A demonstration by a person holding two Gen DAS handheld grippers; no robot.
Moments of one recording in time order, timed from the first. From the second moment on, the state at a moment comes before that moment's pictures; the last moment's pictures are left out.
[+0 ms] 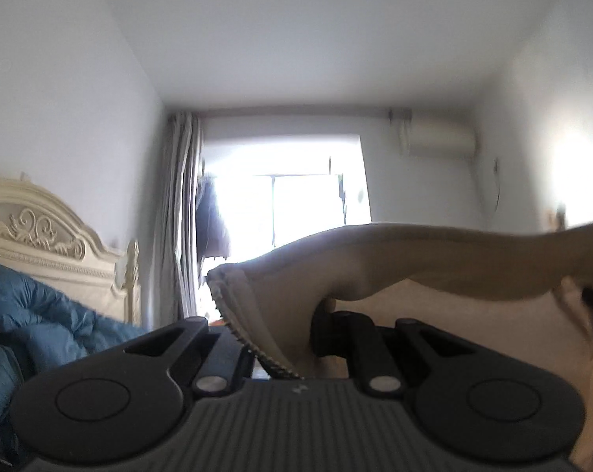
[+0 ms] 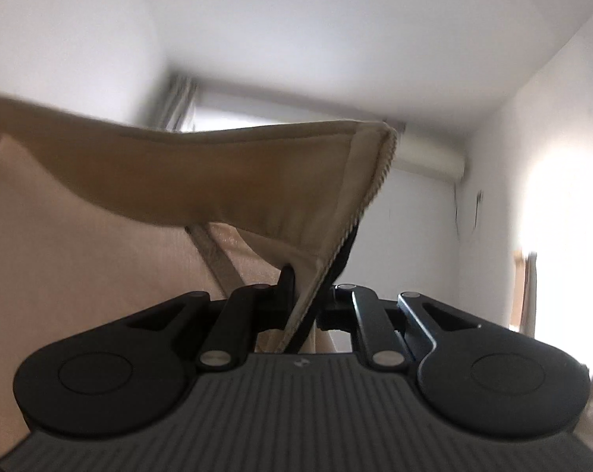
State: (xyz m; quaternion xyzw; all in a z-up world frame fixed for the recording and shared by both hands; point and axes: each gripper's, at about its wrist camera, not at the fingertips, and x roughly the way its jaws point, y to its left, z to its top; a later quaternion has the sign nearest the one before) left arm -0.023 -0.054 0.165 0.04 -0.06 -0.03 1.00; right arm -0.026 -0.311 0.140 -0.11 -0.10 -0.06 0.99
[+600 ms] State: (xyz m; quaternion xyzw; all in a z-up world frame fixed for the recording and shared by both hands) left arm 0.286 -0.028 -0.114 0.17 0.33 -0.07 0.93; right arm 0.252 -0.411 -0.103 0.13 0.35 0.03 0.93
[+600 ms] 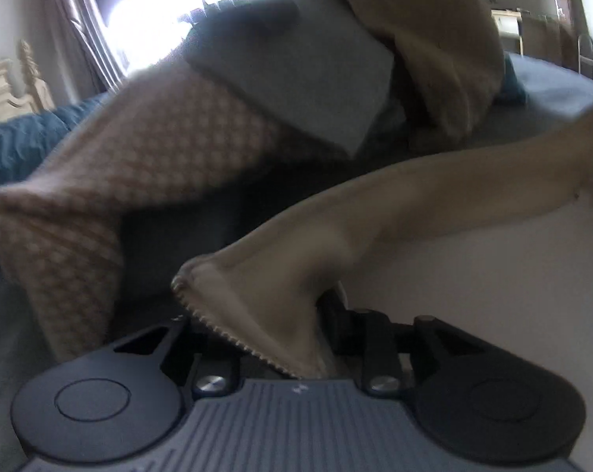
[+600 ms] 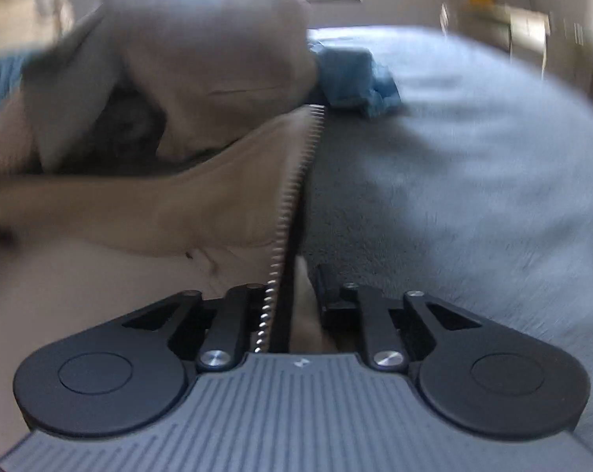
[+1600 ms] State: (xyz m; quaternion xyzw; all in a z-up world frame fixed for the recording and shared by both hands) left arm -0.030 0.117 0.038 0.02 0.33 -0.09 0.94; right arm -0.001 -0.297 0.022 0.19 0.33 0.29 0.88
